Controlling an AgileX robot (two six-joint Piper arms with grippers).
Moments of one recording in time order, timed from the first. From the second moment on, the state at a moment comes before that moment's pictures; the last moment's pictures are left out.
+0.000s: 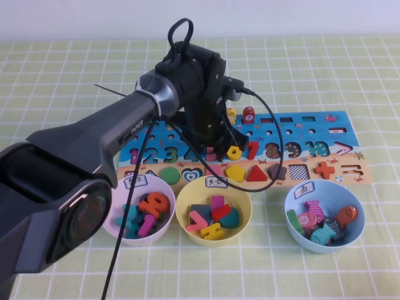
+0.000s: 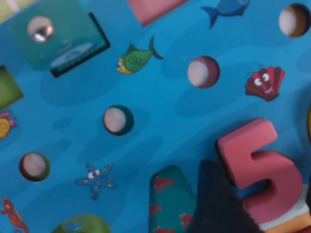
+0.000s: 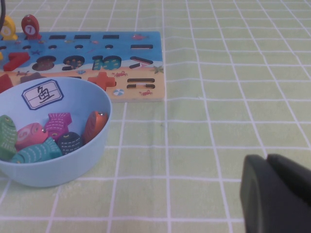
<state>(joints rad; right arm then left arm) -0.01 -0.01 0.03 0.11 0.37 -0.05 -0.61 2.37 -2.13 0.04 1.13 -0.13</state>
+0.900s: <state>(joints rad) -0.01 -0.01 0.03 0.11 0.37 -0.05 -0.61 2.37 -2.13 0.06 1.13 -0.15</state>
